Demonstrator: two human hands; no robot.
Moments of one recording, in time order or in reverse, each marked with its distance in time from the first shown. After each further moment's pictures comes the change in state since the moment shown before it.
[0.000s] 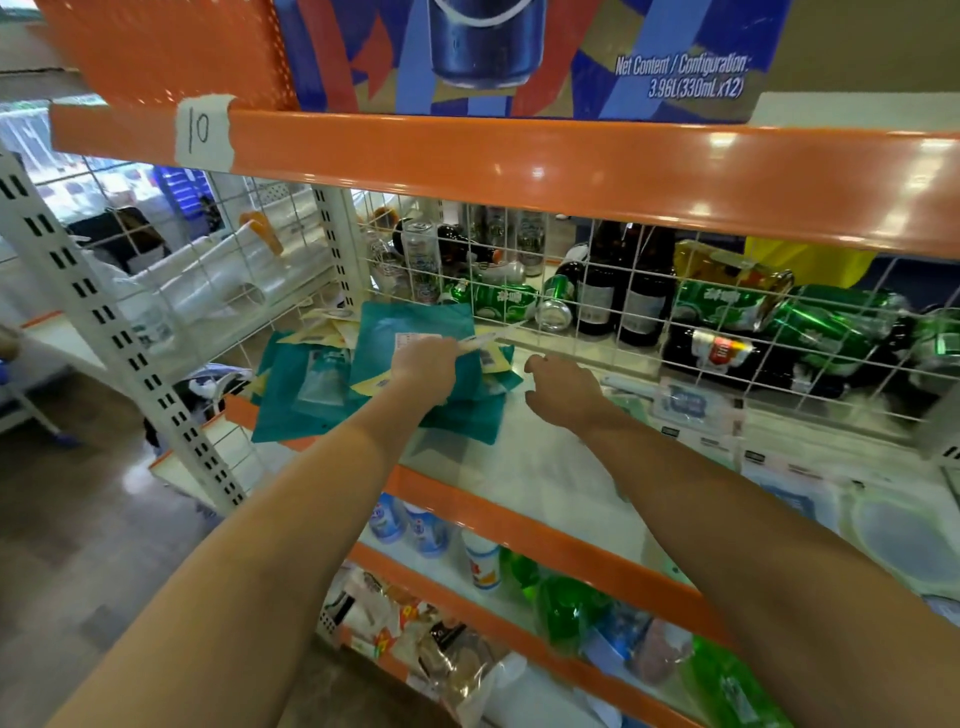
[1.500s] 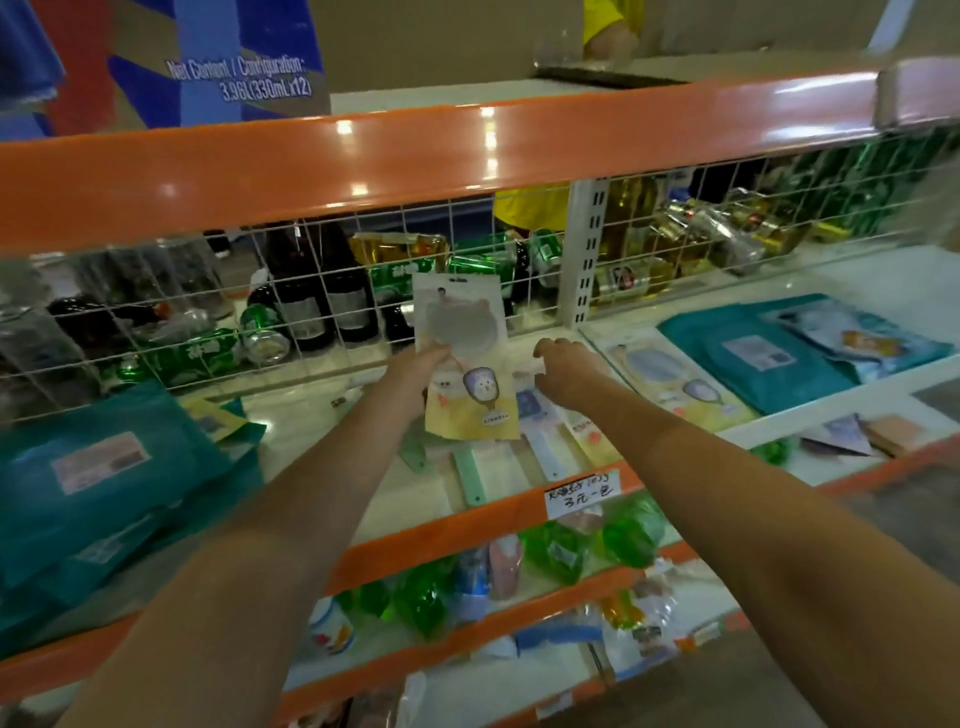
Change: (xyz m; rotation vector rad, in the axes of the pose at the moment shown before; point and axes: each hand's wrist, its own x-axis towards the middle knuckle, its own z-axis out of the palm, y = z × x) left_hand -0.021 0.232 -0.005 -1.608 -0.728 0.061; right_hand -0.188 0.165 -0.036 -0.003 0.102 0.802
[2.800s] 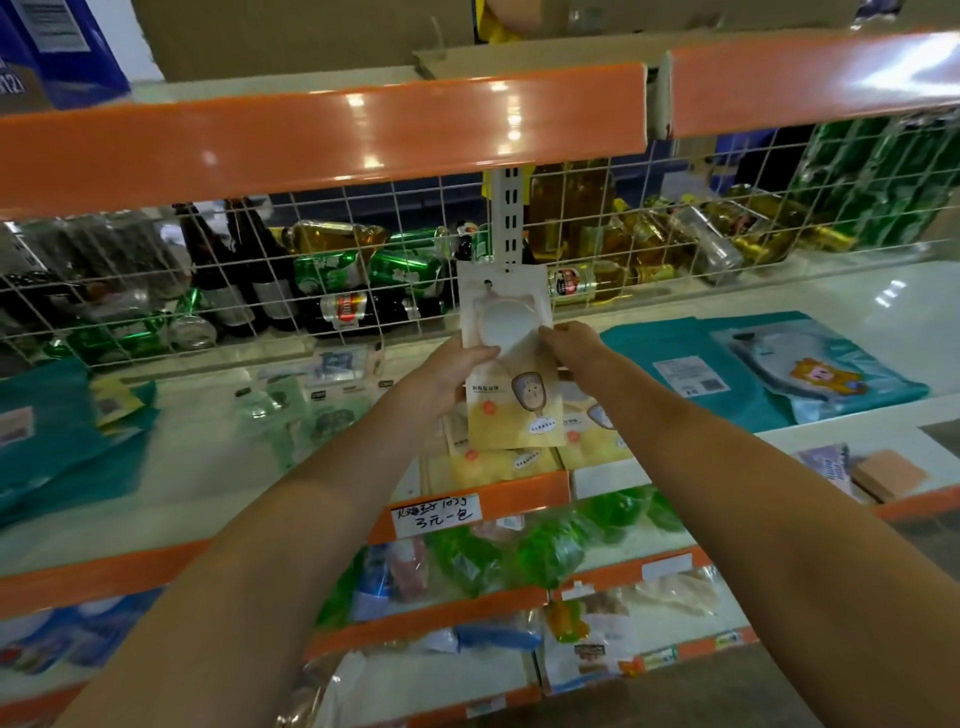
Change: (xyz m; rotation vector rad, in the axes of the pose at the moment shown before) left_hand -0.004 -0.018 0.192 0.110 -0.159 0.078; right_hand 0.044 0.157 -0.028 1.082 -0.118 0.283
